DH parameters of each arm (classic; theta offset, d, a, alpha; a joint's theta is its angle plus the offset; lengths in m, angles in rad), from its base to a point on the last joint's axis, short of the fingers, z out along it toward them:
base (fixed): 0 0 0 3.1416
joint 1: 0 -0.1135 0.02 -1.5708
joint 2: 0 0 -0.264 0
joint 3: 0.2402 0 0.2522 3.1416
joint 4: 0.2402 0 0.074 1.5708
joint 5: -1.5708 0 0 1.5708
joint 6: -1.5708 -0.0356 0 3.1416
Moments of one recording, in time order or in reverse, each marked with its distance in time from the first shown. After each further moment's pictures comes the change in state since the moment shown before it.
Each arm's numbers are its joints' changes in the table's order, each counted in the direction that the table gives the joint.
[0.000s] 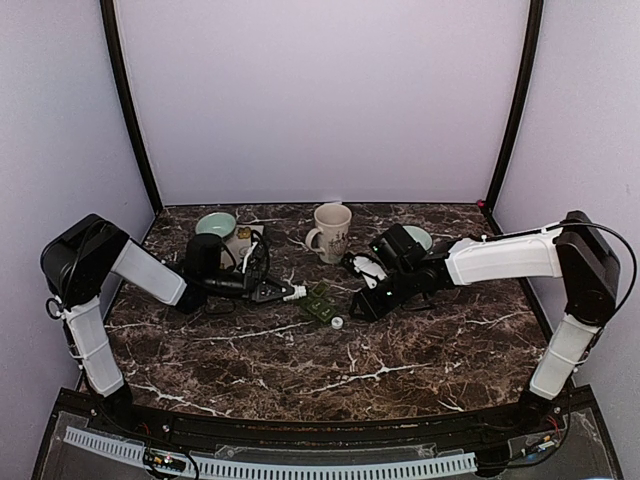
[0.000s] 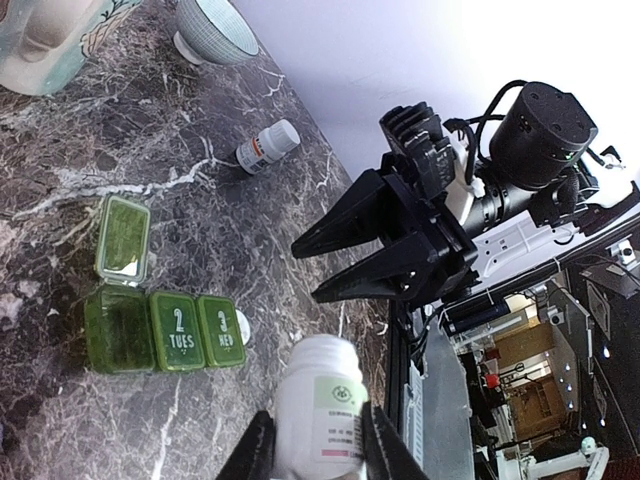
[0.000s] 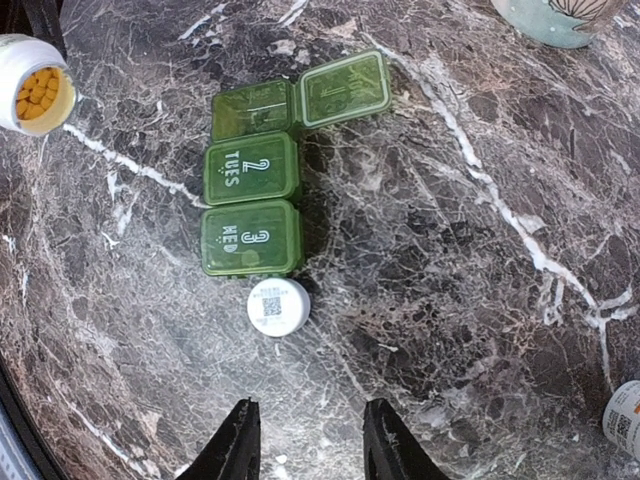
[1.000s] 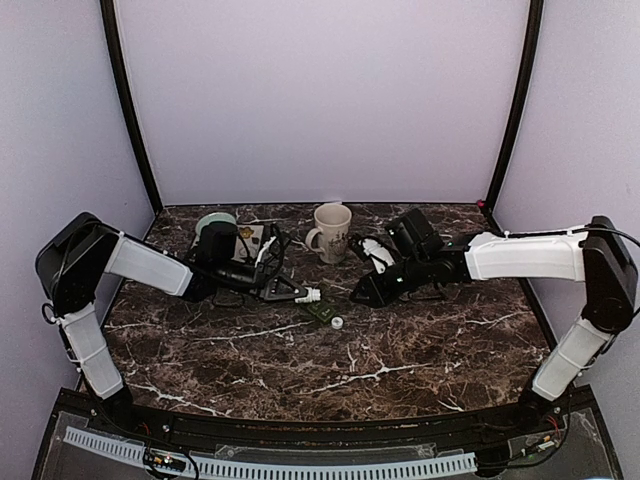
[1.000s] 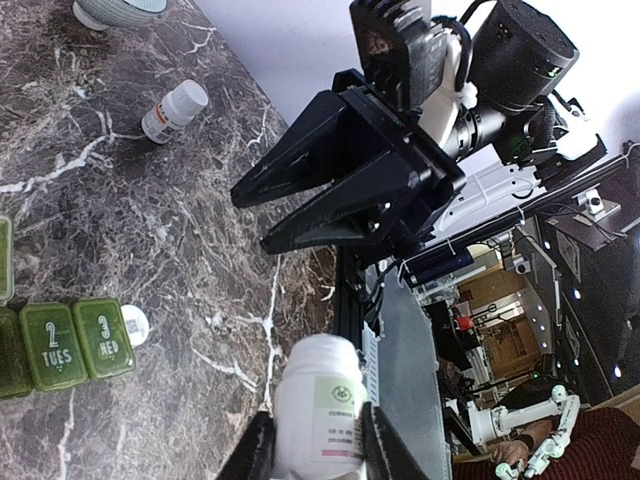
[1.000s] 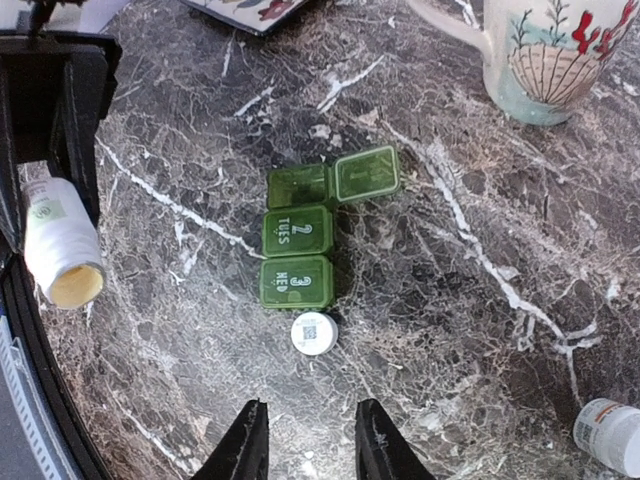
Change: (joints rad) left arm 0.084 0.047 0.134 0.239 -0.106 -0.053; right arm 0.048 0.126 -0.024 -0.047 0.094 -0.003
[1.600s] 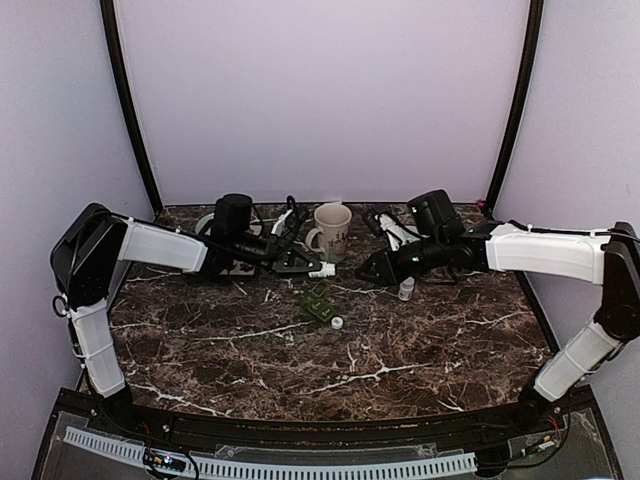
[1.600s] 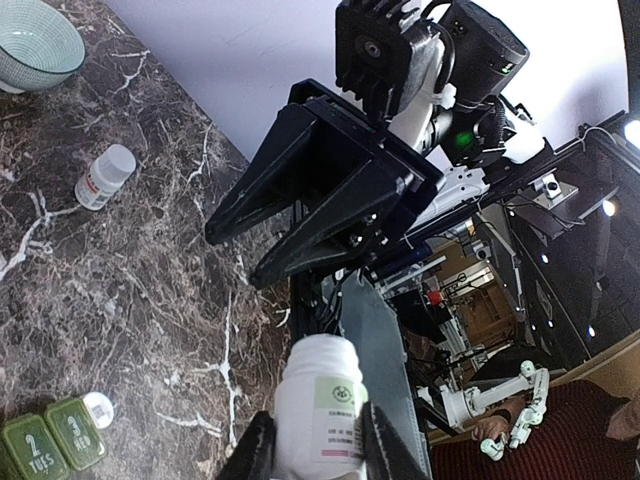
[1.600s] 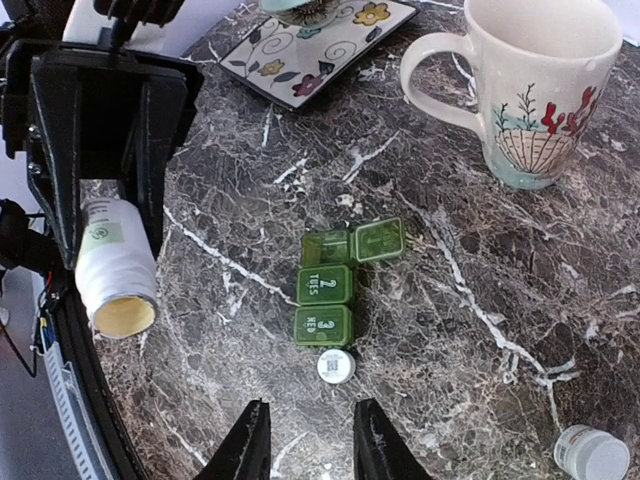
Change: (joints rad) left arm 0.008 -0.097 0.266 0.071 -0.123 0.042; right arm 0.083 0.076 0.001 -0.052 0.140 -0.024
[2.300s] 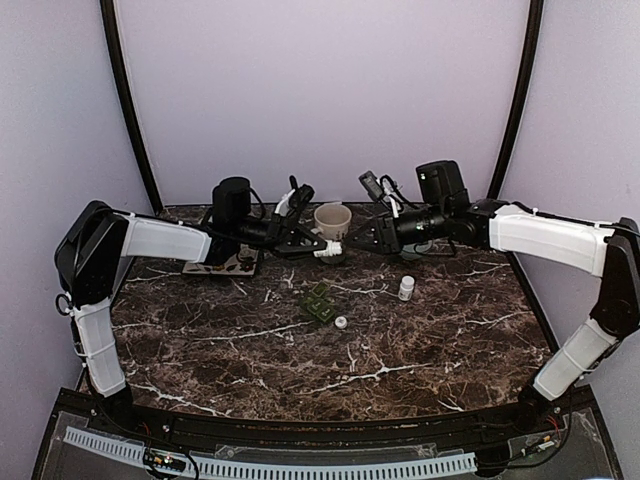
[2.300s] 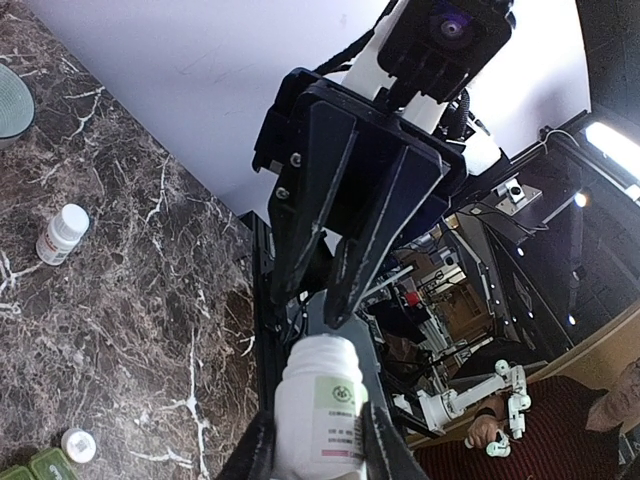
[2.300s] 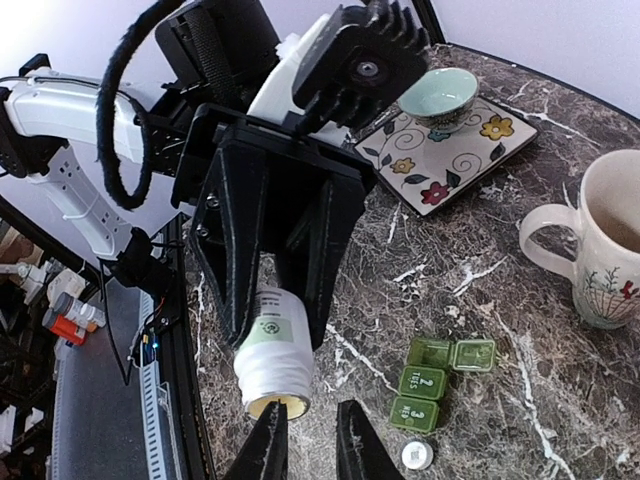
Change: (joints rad) left arm 0.003 -0.024 0.099 -0.147 -0.053 0.186; right arm 0.055 -0.026 0.152 -0.070 0.327 -0.005
